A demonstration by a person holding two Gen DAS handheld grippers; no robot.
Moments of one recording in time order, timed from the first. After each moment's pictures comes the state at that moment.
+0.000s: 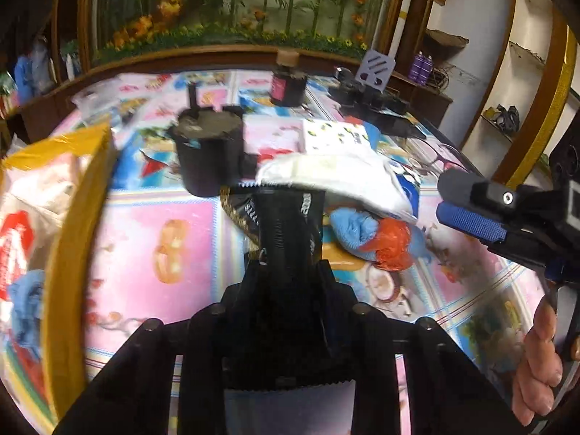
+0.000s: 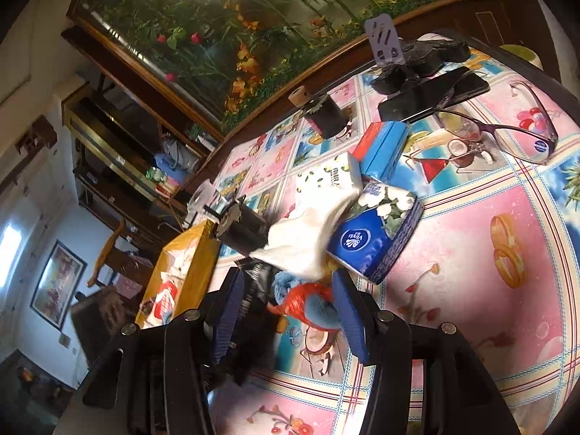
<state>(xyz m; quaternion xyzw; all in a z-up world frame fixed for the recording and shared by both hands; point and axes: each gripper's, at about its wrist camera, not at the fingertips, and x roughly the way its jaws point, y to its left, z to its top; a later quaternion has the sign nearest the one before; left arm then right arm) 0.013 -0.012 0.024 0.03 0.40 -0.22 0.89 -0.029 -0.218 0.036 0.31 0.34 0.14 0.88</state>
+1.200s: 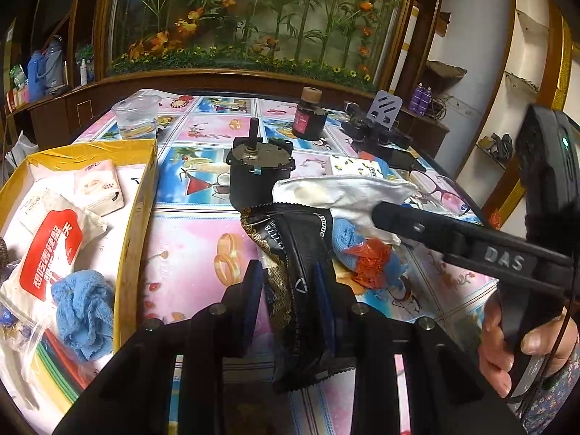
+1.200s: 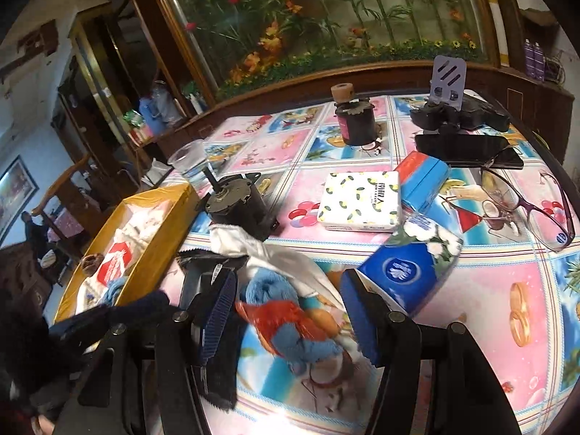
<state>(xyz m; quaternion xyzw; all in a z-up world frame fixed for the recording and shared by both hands) 0.010 0.036 0.044 -0.01 0.37 -0.23 0.90 0.009 -0.142 0.047 0.14 0.36 0.10 0.92</state>
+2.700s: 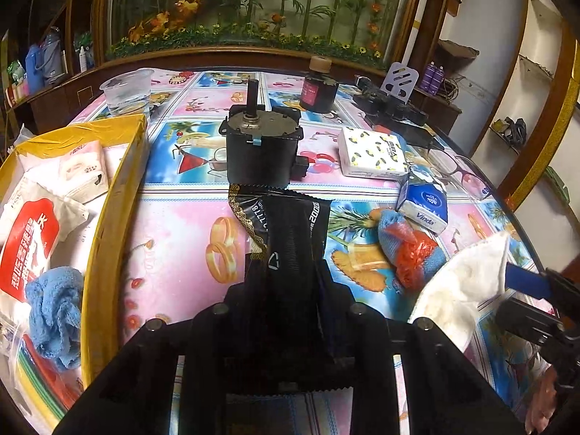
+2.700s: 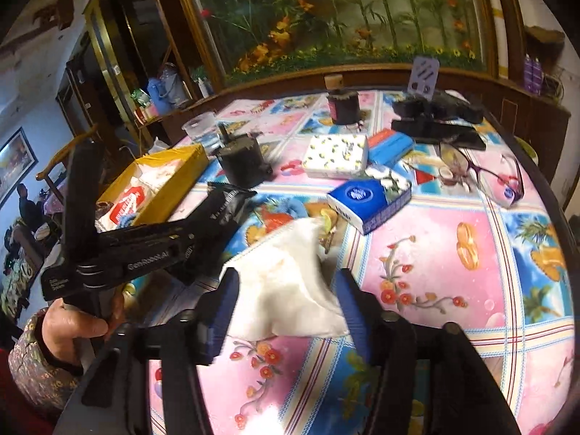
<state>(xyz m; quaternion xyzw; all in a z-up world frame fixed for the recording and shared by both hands) 0.030 0.023 0.021 0.01 0.41 -0.21 0.89 -0.088 -0.164 0.047 0.09 0.36 0.11 0.92</state>
